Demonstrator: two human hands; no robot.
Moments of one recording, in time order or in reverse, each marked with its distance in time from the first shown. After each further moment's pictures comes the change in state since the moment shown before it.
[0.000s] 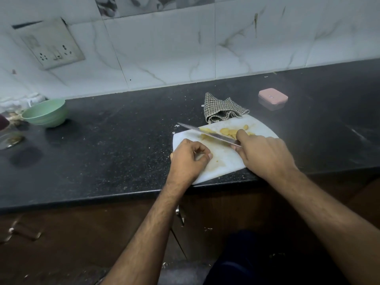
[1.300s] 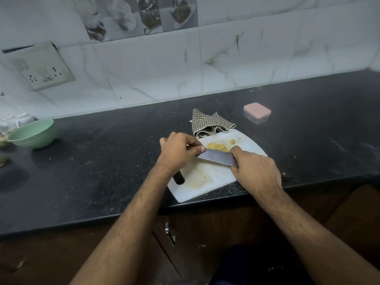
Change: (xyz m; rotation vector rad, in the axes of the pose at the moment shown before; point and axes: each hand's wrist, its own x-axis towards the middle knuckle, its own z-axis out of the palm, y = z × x) left_hand 0.066 0.037 -0.021 0.283 -0.101 0.188; right_hand 0.002 0.014 0.022 0.063 0.104 0.116
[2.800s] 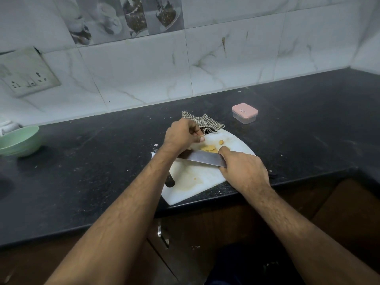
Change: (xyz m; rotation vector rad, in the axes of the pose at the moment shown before) left_hand 0.066 0.023 0.018 -0.062 -0.087 -0.005; right_hand 0.004 0.007 0.006 0.072 0.011 -0.016
